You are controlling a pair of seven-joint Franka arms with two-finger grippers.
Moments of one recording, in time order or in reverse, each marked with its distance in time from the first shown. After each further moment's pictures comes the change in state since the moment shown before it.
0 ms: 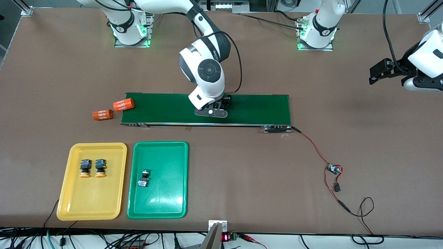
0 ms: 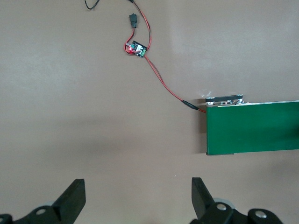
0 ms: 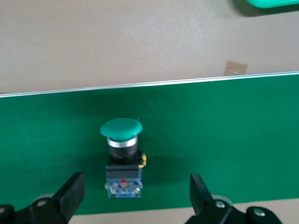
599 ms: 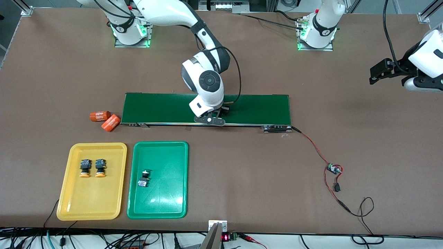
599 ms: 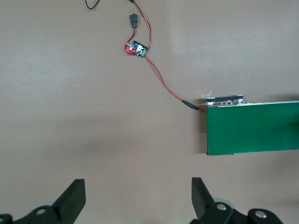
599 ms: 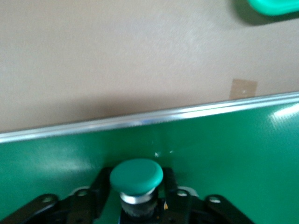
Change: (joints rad) left arm 0.001 0.000 0.000 0.000 0.000 0.000 0.000; right arm -0.022 0.071 -0.013 0.005 0.002 0.095 0.033
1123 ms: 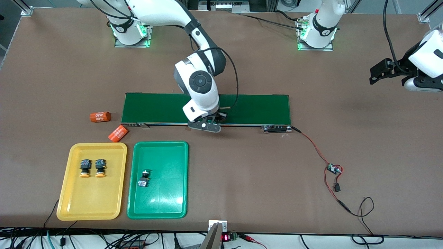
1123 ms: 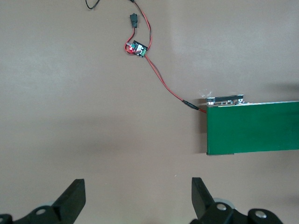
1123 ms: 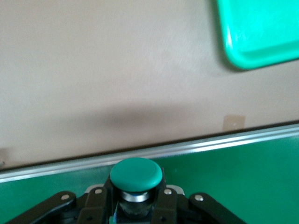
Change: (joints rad) left arm 0.001 0.000 0.000 0.000 0.000 -0.001 0.000; right arm -0.054 -0.013 -0.010 0.069 0.000 0.002 -0.004
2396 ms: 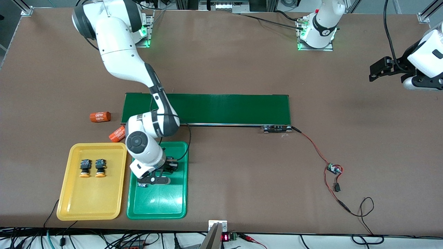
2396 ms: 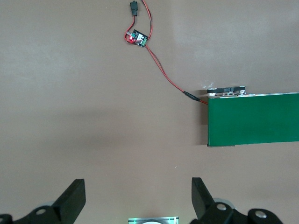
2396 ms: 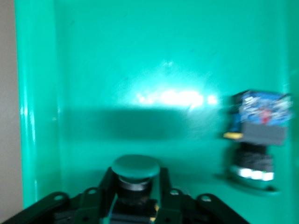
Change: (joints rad) left arm 0.001 0.000 0.001 0.002 0.000 -0.041 0.001; right arm -0.392 0.333 0.002 0.329 0.006 0.116 -0.511
